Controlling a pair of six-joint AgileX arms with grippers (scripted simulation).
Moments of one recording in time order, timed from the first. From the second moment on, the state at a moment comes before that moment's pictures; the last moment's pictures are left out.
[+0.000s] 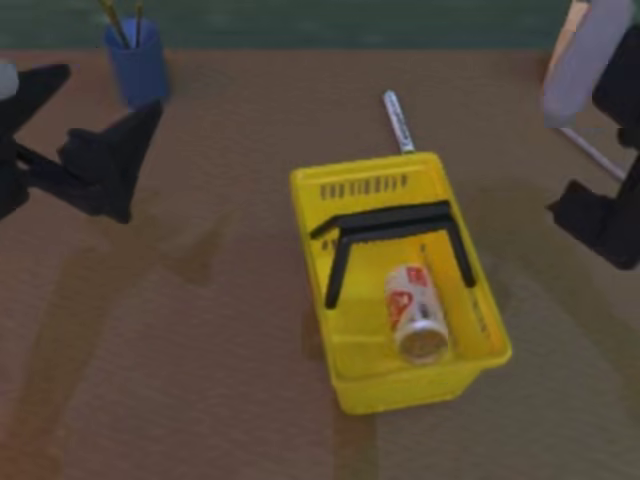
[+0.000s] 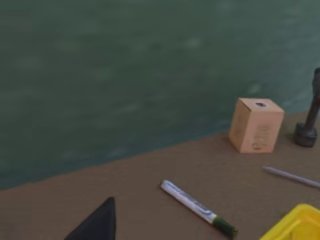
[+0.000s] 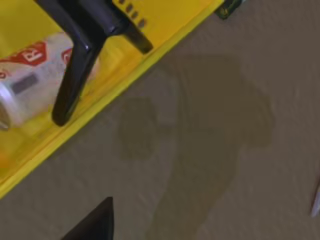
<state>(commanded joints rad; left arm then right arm) -0.10 1.02 0.51 0.41 0.53 -0.06 0.42 1.32 1.25 -0.88 0.00 -0.64</state>
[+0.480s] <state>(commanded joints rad) 0.00 0.22 0.11 0.08 0.13 -0.03 0.62 2.01 1.90 -1.31 0.01 -0.96</state>
